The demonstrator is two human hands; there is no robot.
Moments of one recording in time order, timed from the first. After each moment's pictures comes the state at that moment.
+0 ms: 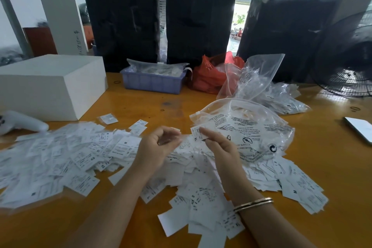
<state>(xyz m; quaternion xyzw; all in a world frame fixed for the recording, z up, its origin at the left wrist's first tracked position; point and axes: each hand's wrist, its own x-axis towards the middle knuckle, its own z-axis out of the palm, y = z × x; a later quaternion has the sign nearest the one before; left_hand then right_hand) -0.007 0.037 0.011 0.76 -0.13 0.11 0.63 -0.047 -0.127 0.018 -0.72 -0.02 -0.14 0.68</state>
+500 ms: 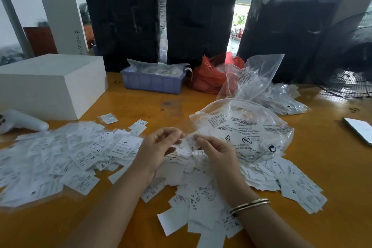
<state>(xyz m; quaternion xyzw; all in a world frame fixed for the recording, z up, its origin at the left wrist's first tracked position) -0.010 0.034 0.015 0.66 -0.12 0.00 0.74 -0.047 -0.121 0.016 -0.68 -0.02 -0.13 0.72</state>
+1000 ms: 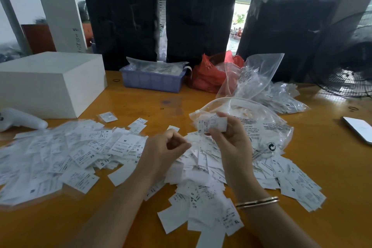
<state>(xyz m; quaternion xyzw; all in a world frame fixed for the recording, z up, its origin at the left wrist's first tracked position) -0.015 0.030 0.011 0.82 -0.18 0.12 0.53 -0.054 -0.130 0.034 -0.64 -0.11 -0.28 0.71</state>
